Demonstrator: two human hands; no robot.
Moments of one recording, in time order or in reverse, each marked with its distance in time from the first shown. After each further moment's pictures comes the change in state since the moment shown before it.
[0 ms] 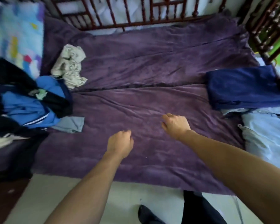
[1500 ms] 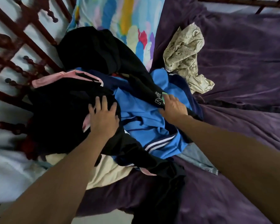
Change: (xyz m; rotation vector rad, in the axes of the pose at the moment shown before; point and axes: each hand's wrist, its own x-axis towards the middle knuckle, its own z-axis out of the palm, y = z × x) left_hand 0.180 -0.835 -0.042 0.211 0.085 -0.253; right_hand 0.520 -0.660 0.146 0.167 -0.169 0.035
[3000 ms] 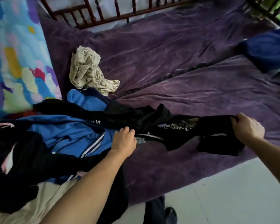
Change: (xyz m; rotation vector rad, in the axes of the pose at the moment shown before) left_hand -0.153 0.315 -0.048 -0.110 -0.113 0.702; right_hand -0.470 0.375 -0.051 -0.050 0.359 1.092
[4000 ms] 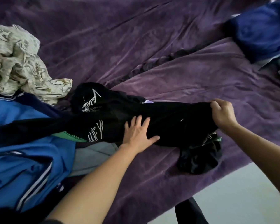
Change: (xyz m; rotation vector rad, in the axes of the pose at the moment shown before) left_hand 0.194 0.149 0.054 -0.167 -0.193 0.181; right_hand 0.154 -0.025 0.027 0.596 -0.072 0.085
